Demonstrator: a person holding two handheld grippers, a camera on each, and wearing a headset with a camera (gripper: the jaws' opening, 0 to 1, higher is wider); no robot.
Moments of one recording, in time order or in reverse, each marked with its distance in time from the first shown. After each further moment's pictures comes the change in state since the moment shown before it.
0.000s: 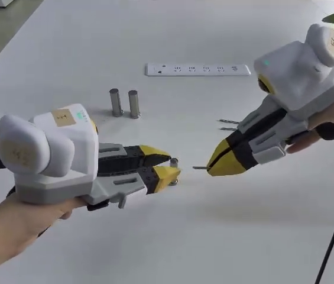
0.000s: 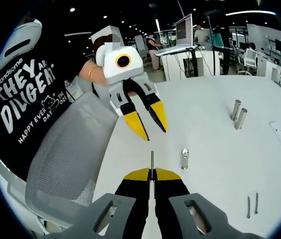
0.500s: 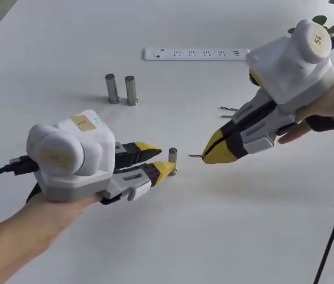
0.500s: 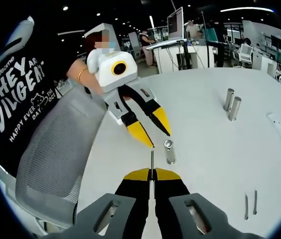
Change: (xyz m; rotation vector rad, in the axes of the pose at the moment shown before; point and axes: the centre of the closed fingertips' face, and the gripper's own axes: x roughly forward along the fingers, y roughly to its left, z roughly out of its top) left arm 0.028 0.030 -0.043 -0.044 0.078 0.125; right arm 0.015 -0.031 -0.018 0.024 0.033 -0.037
